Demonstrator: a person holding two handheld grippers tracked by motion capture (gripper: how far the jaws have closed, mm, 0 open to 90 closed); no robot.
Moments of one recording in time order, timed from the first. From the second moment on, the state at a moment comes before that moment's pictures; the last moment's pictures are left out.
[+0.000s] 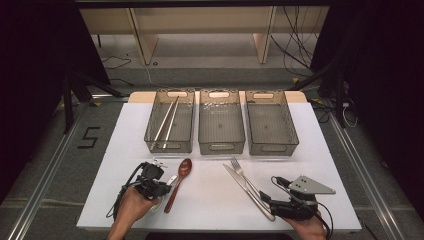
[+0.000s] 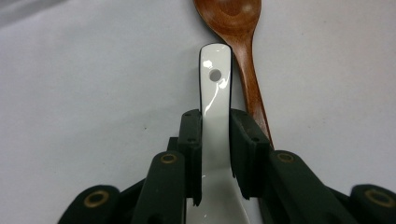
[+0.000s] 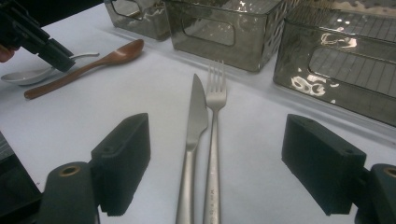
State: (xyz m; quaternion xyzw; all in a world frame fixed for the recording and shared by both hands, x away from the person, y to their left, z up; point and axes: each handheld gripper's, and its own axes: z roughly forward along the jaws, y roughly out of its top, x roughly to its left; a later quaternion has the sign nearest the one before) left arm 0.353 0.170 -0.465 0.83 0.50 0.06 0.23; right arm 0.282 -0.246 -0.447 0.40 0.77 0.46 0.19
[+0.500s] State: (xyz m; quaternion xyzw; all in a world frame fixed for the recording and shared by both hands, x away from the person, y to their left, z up) left arm 0.351 0.178 -0.458 0.82 0.49 0.05 0.28; right arm 0.282 -0.246 -0.447 0.40 0.77 0.46 0.19
